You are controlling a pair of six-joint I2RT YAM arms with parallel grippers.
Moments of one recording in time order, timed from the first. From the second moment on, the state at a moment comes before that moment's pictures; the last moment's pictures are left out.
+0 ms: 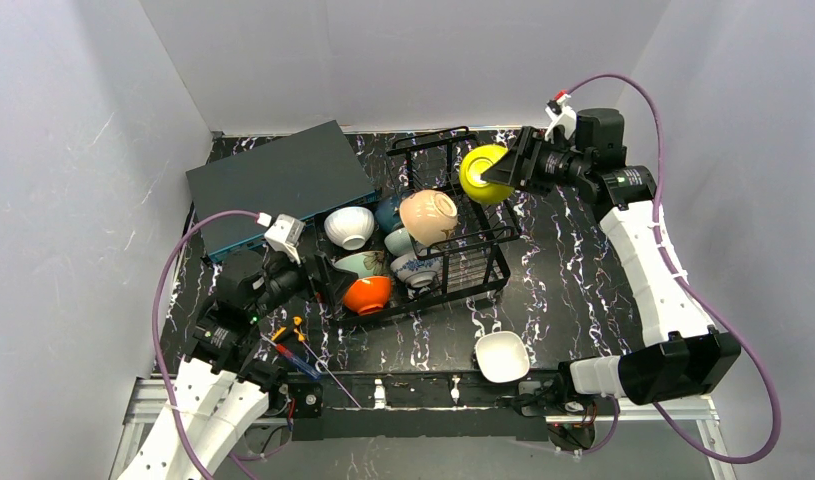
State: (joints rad) left arm -0.37 0.52 0.66 -0.45 0.34 -0.32; right arm 0.21 1.32 1.47 -0.67 -0.56 0.48
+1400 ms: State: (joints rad) left arm -0.37 0.54 0.65 -0.42 0.36 -0.34; right arm 0.21 1.34 1.53 -0.93 -0.49 0.36
